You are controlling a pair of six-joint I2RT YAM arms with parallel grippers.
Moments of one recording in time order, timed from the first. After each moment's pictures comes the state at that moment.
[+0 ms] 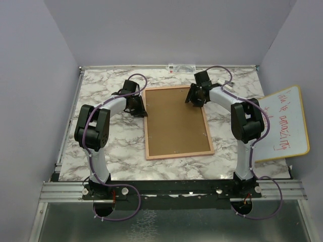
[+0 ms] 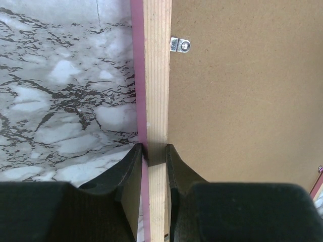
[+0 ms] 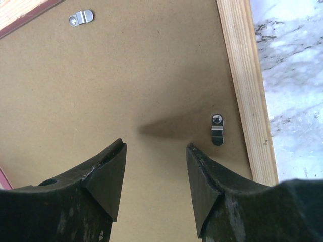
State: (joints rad) left arm -0.25 1.94 1.28 -0.40 0.26 -0.50; right arm 0.33 2.09 1.55 -0.42 0.00 0.63
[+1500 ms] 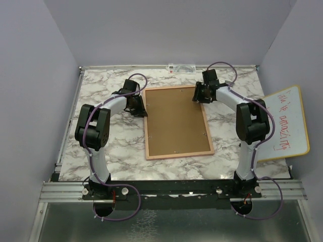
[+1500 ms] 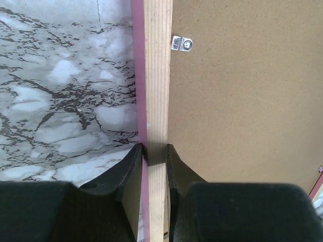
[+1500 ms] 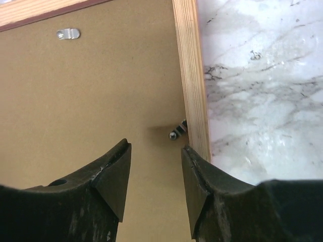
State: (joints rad) left arm -0.25 1.95 1.30 -0.42 0.26 -0.50; right arm 0.27 2.07 1.52 -0.36 -0.01 0.39
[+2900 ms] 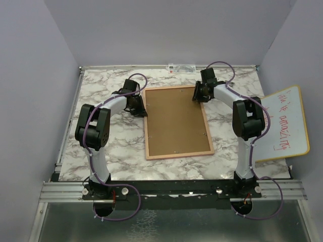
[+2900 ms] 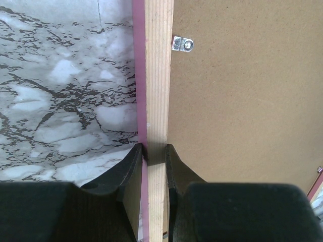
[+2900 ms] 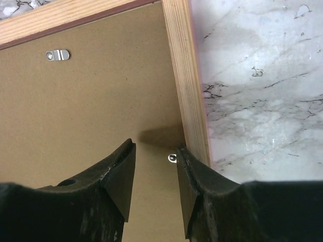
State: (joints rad) left arm -0.25 1.95 1.31 -0.43 0.26 -0.50; right arm 0.26 2.14 1.60 -0.40 -0.01 0.42
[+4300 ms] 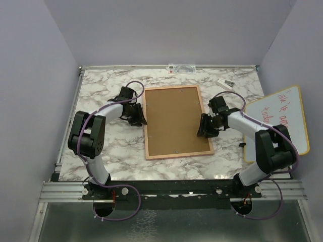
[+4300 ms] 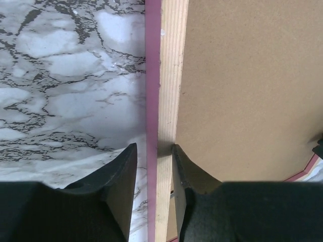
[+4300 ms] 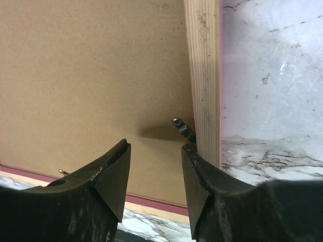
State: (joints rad) left arm -0.25 1.80 1.11 -0.43 0.33 -0.50; right arm 0.30 1.57 0.90 -0.52 -0.21 0.44
